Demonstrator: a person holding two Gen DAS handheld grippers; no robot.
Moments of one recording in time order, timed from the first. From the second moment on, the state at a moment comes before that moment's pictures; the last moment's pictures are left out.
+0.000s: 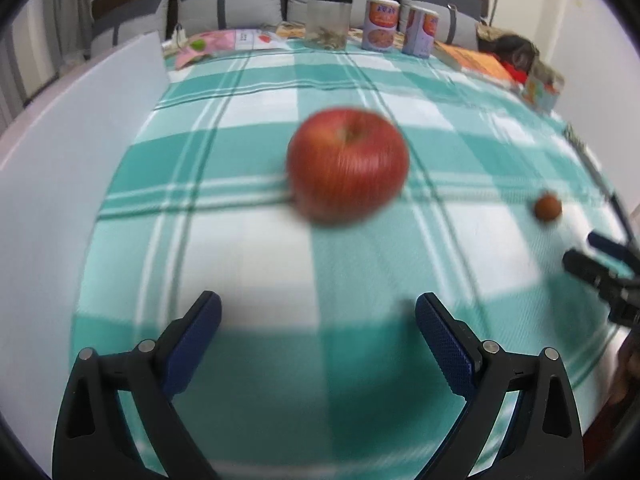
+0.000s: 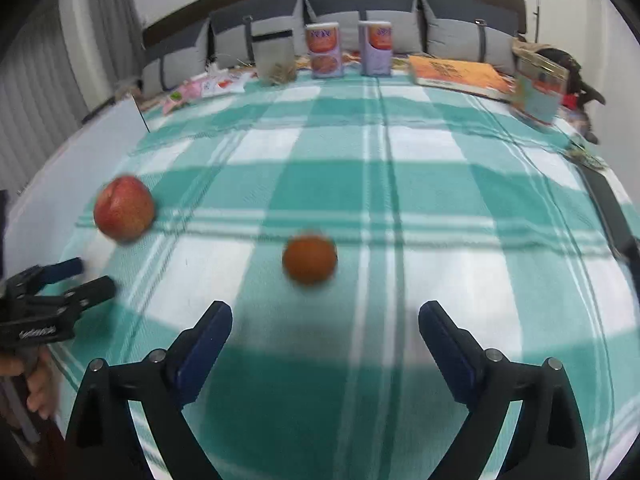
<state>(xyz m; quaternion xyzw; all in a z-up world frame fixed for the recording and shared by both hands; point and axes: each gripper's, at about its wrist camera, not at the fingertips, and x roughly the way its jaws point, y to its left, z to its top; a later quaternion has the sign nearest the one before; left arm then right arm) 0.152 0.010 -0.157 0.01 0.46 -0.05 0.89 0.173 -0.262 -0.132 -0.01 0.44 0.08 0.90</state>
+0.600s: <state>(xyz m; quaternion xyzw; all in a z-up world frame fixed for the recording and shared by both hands) 0.145 0.010 -0.162 0.02 0.45 -0.04 0.89 0.162 -0.258 -0.151 -0.05 0.45 0.05 0.89</state>
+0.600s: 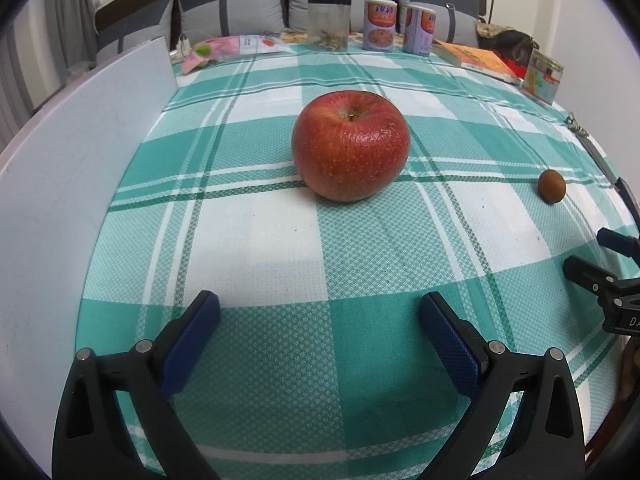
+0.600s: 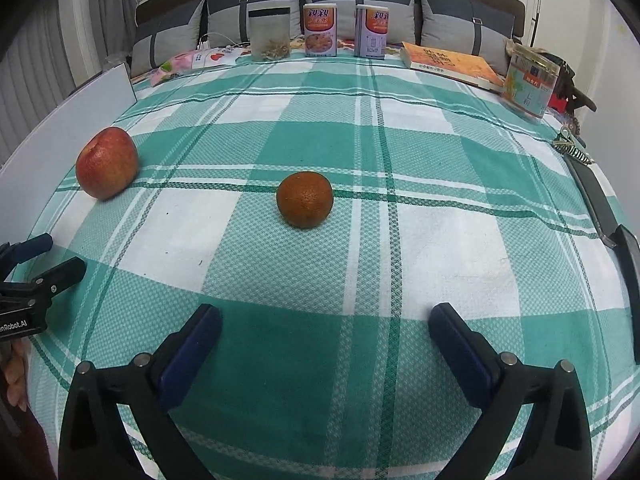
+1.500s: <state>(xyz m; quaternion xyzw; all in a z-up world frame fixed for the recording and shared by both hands) 0.184 0.014 -0.129 0.01 0.46 -0.12 0.88 0.188 -0.288 -0.125 0.03 0.52 0.12 0.85</state>
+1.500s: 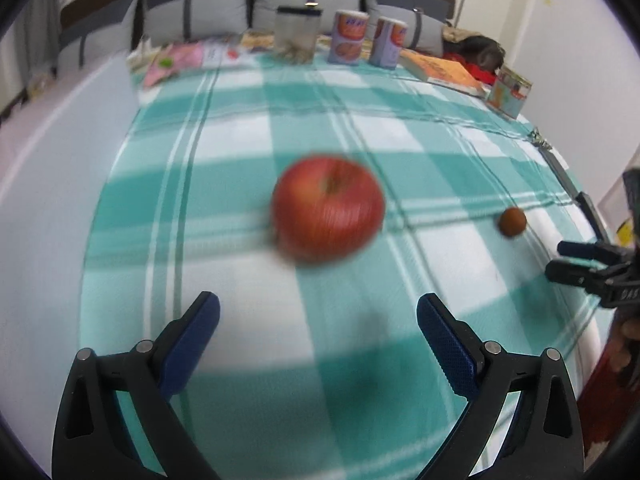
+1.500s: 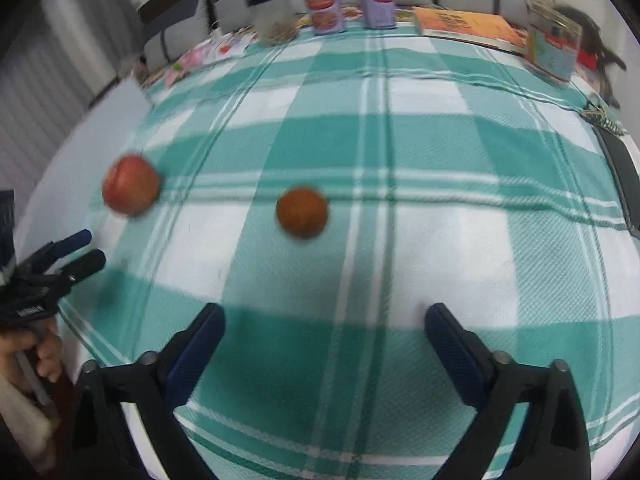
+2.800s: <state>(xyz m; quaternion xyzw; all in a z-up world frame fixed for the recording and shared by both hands) 0.137 0.128 0.013 -0.16 0.42 -0.12 0.88 0.221 -0.142 -0.034 0.02 0.49 0.28 0.82</state>
